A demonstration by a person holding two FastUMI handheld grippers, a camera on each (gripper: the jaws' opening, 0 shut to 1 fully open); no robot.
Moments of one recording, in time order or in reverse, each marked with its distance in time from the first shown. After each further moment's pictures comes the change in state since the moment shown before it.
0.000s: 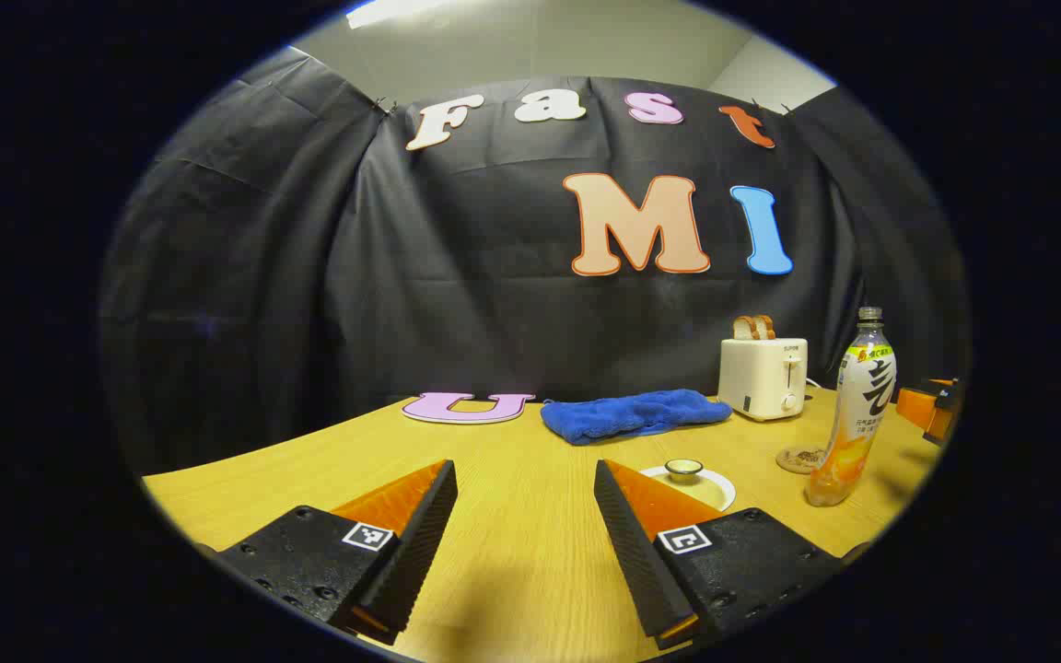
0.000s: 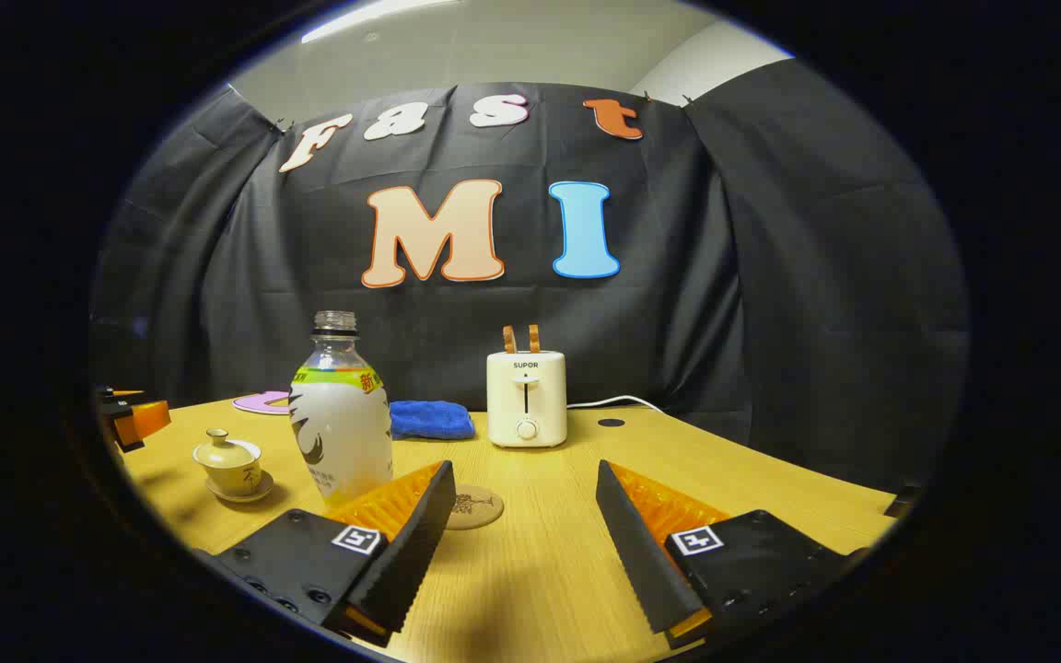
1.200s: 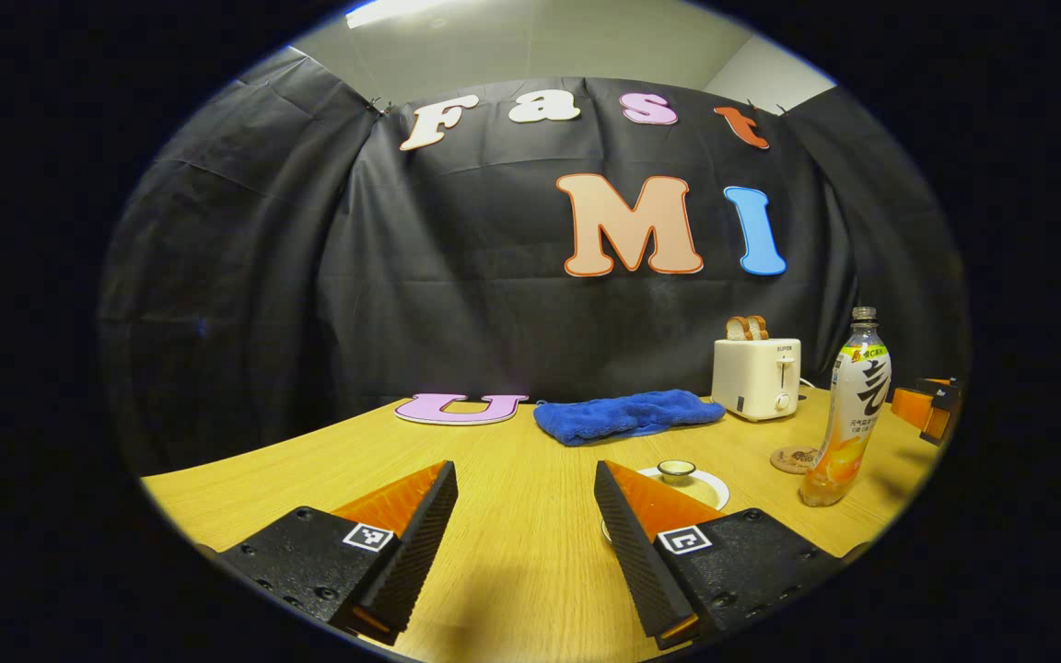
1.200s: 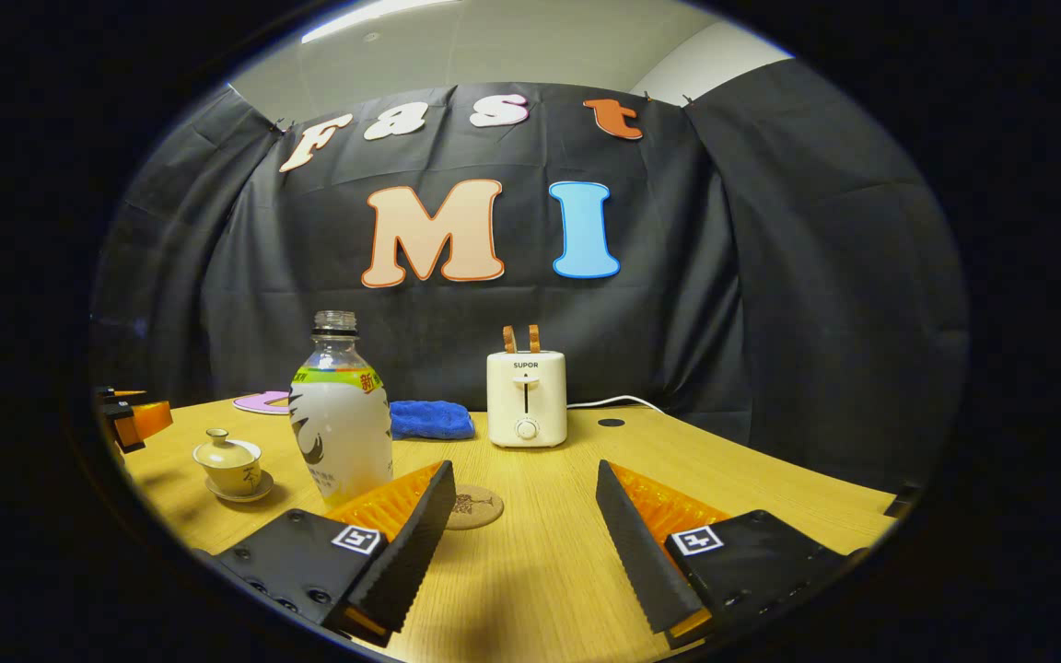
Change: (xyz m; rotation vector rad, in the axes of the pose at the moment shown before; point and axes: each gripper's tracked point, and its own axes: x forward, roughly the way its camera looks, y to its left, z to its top) left arm 0.003 -0.005 -0.001 -0.006 0.005 -0.021; right arm 0.000 -0.001 0.001 0.000 0.001 0.002
